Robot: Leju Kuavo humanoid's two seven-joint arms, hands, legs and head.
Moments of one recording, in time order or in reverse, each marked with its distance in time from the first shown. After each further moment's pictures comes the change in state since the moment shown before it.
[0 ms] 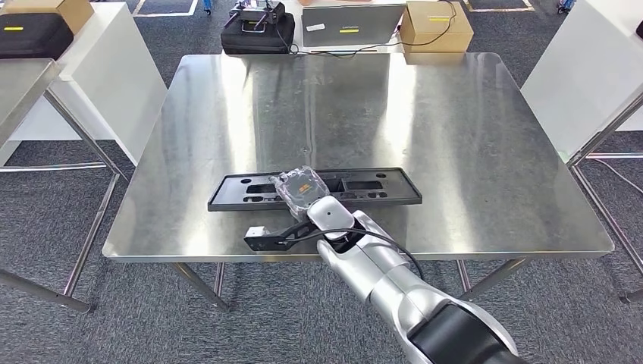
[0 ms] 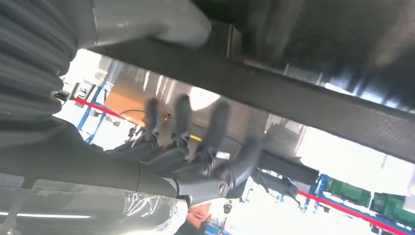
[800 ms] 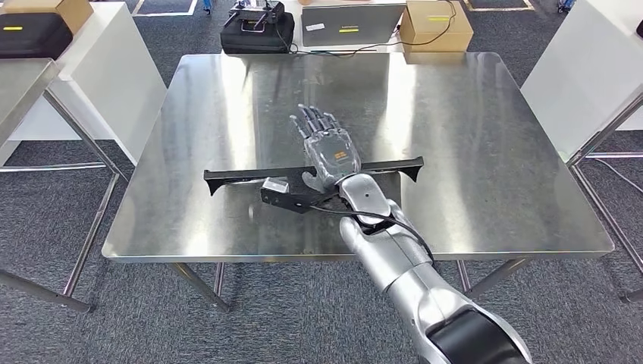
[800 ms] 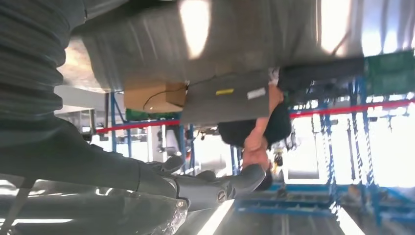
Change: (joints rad) left arm 0.002 -0.017 0.039 0.000 0.037 -0.084 -0.007; right arm 0.059 -0.057 -0.181 -0.246 -0.201 -0.241 -0.064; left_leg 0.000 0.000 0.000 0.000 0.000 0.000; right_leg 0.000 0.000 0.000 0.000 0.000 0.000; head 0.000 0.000
